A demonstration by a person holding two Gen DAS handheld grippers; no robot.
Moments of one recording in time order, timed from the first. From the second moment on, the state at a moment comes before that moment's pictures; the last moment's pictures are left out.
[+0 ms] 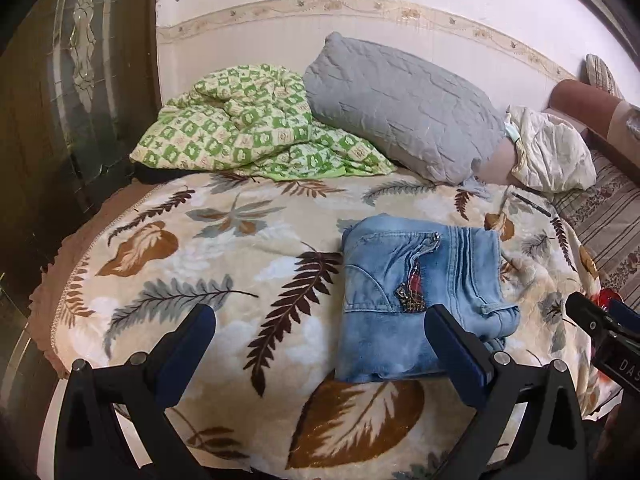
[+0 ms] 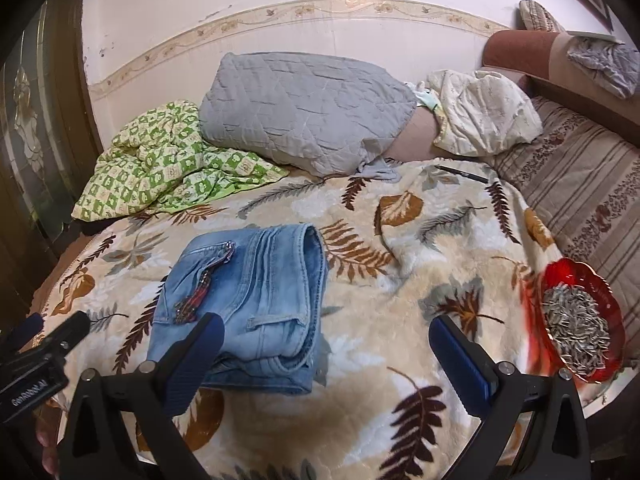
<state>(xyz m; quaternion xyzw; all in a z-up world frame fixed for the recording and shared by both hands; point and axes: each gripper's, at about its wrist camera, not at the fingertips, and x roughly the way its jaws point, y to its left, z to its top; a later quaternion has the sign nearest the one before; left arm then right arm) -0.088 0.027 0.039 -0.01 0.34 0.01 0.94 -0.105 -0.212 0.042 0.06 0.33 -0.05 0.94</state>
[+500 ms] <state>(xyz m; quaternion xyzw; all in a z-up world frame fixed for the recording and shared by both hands) -0.095 0.013 0.035 0.00 0.33 -0.02 0.94 -0.118 -0.199 0.048 0.01 0.33 -0.06 0.94</state>
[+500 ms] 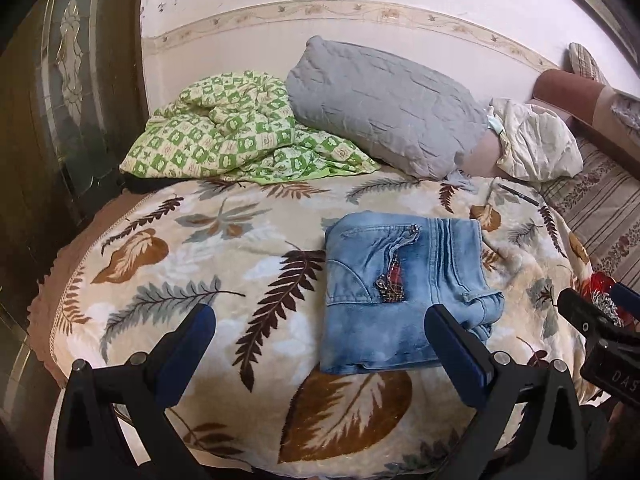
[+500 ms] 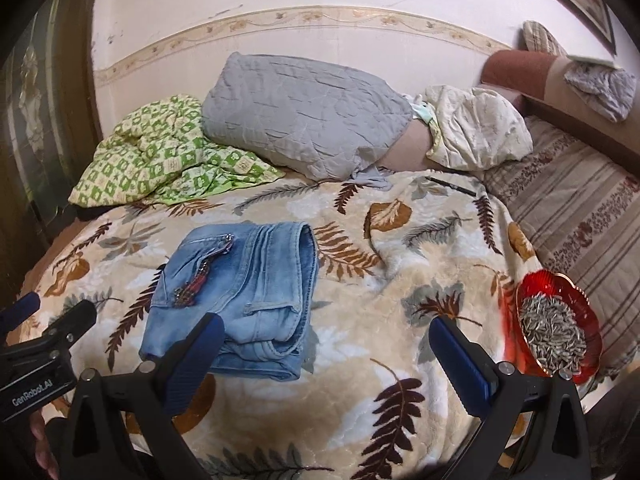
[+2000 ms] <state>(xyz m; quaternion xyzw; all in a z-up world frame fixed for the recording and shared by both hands) -0.090 0.002 0.022 0.02 0.34 -0.04 0.94 -0.109 -0.196 0.033 0.01 0.34 -0.05 0.94</state>
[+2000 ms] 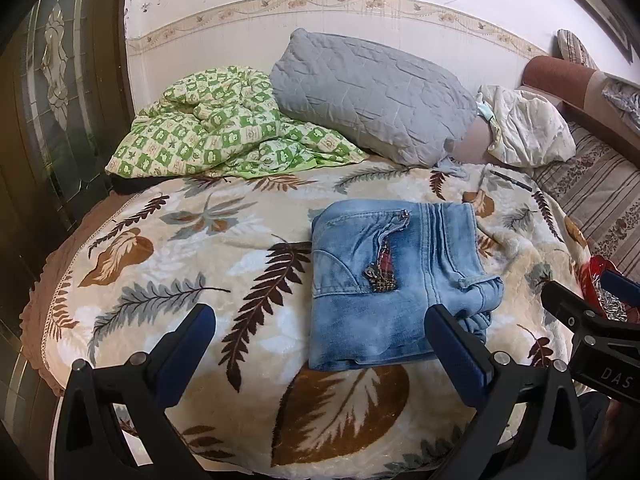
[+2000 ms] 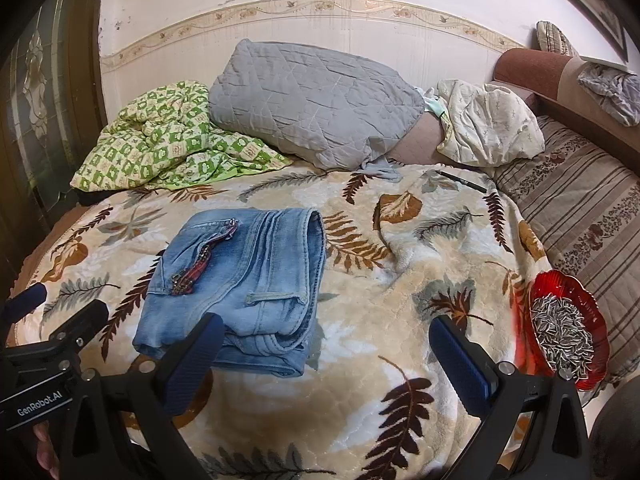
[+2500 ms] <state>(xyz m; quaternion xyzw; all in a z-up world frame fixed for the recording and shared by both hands) -0.089 0.005 0.022 0.01 0.34 -0.04 0.94 -0.109 -0.195 0.033 0.01 0.34 -0.05 0.94</state>
